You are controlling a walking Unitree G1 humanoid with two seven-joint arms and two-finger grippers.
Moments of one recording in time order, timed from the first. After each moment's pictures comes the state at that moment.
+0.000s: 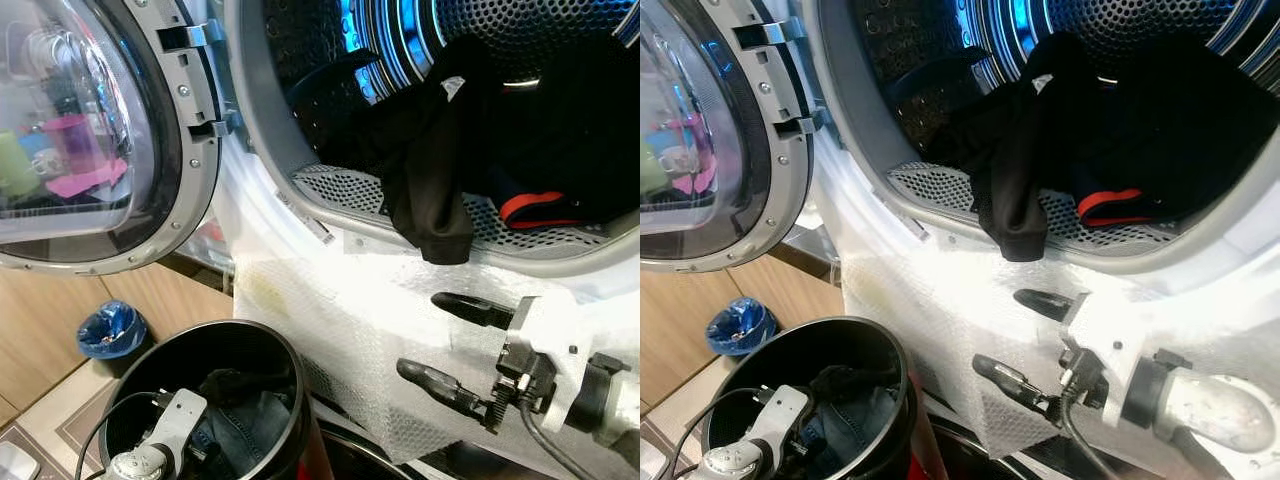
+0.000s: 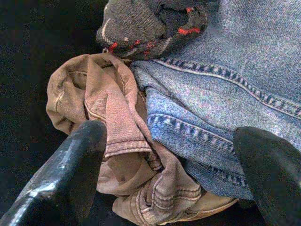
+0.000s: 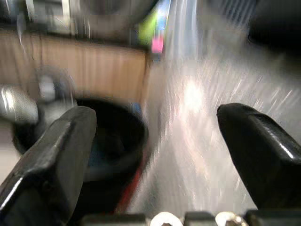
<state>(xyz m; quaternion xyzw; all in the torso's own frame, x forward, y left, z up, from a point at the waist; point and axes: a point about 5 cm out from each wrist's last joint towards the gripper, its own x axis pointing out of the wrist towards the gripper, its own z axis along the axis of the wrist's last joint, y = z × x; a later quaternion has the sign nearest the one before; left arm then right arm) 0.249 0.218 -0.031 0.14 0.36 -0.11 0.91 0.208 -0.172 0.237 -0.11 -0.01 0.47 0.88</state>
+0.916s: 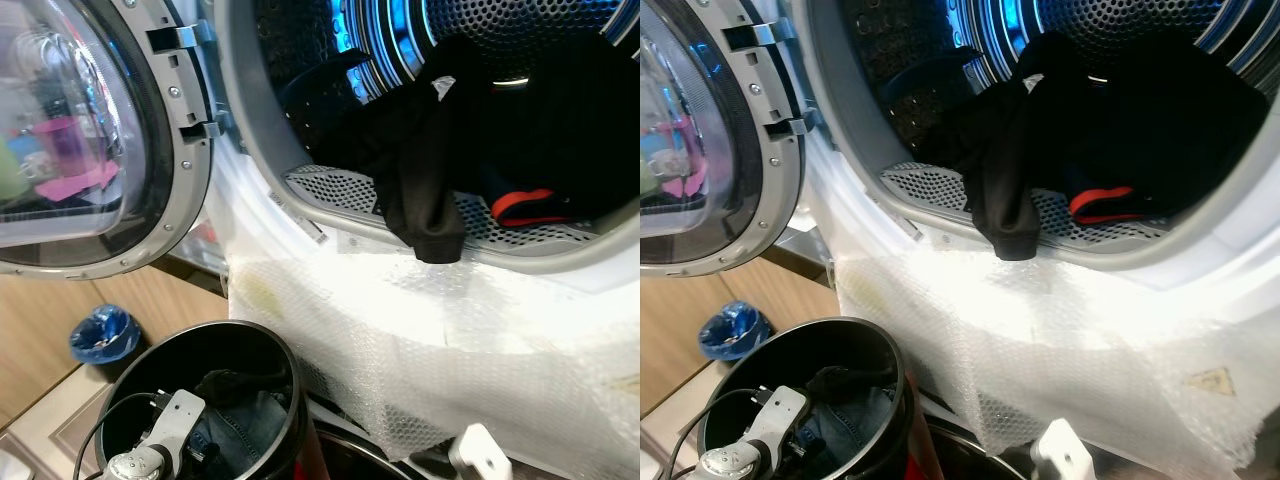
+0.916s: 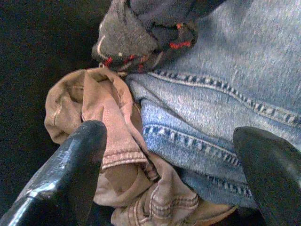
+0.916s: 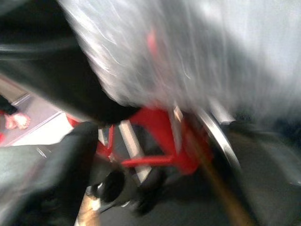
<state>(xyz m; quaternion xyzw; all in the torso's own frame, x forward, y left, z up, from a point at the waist) 0.251 0.218 -0.027 0.14 0.35 -0.12 0.92 0.201 -0.193 0.006 0.03 0.36 0.31 0.88</state>
